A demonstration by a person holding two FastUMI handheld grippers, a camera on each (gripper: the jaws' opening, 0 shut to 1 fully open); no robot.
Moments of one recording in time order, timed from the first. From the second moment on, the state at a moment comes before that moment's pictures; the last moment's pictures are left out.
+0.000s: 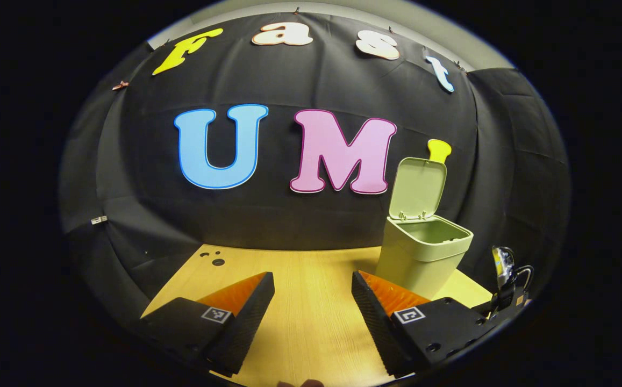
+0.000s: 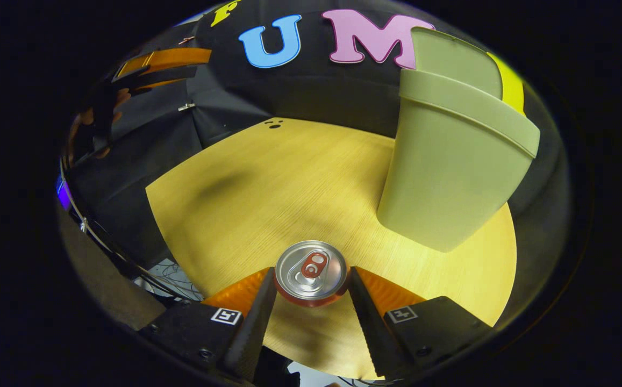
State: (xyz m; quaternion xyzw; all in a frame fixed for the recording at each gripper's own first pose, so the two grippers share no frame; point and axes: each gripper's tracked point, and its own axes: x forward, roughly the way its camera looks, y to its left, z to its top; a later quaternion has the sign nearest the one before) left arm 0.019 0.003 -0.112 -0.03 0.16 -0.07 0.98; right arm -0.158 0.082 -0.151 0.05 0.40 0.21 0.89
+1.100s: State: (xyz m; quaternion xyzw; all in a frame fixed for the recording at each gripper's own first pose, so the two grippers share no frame) left arm 0.023 -0.015 -0.113 -0.05 0.15 -0.08 0.98; right arm -0.071 0.027 -0.019 0.09 0.25 0.15 0.95
